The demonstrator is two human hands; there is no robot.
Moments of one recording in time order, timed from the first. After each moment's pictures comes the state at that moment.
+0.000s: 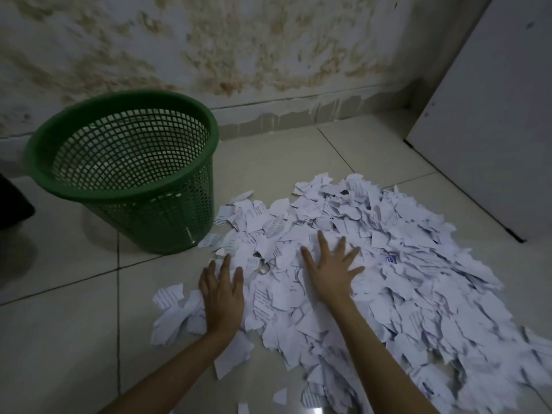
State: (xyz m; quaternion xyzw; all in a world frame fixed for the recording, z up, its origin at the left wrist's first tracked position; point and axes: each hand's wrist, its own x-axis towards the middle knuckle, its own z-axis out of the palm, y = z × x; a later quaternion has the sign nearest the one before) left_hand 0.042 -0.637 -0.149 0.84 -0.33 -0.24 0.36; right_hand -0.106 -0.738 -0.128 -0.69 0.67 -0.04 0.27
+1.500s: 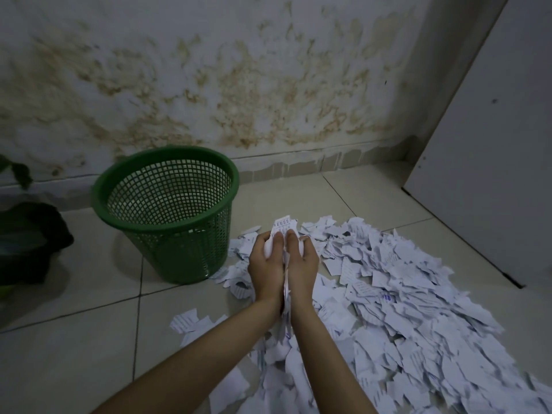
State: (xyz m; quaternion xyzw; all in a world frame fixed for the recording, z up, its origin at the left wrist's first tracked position) left_hand 0.005 -0.691 -0.012 0.65 -0.22 -0.28 0.67; right_hand -0.022 -0.703 -0.010 -0.45 0.48 -0.51 0.54
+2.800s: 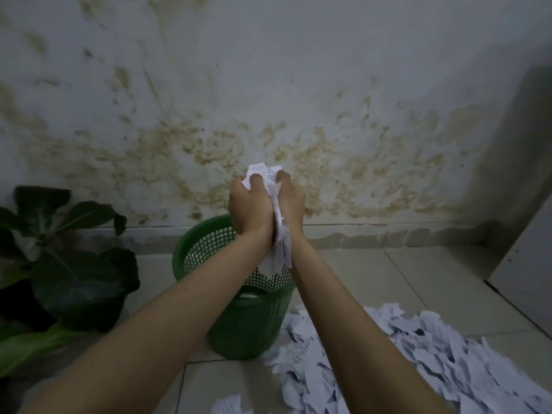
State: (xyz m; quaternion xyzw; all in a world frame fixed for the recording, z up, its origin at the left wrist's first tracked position) left_hand 0.172 -0.740 0.142 0.67 -0.15 -0.06 0.73; right_hand 0.142 -0.757 0.151 -0.56 0.34 -0.45 0.60
